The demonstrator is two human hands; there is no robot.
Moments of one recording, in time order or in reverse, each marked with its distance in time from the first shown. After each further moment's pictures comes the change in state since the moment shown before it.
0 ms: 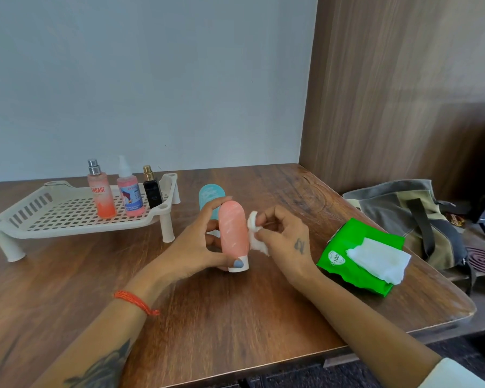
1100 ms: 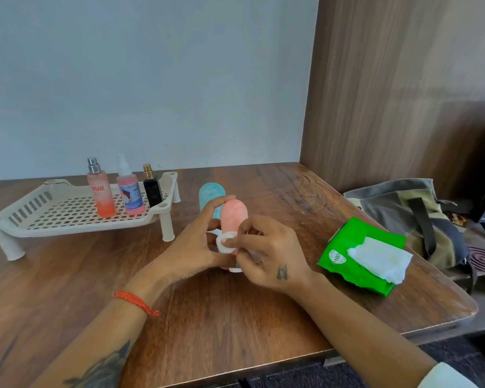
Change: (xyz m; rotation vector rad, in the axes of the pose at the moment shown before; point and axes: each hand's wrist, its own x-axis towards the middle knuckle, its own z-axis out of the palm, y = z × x) left_hand -0.002 -0.001 0.002 -0.086 0.009 0.040; right_hand -0.007 0.004 0.003 -0.416 -0.094 -0.793
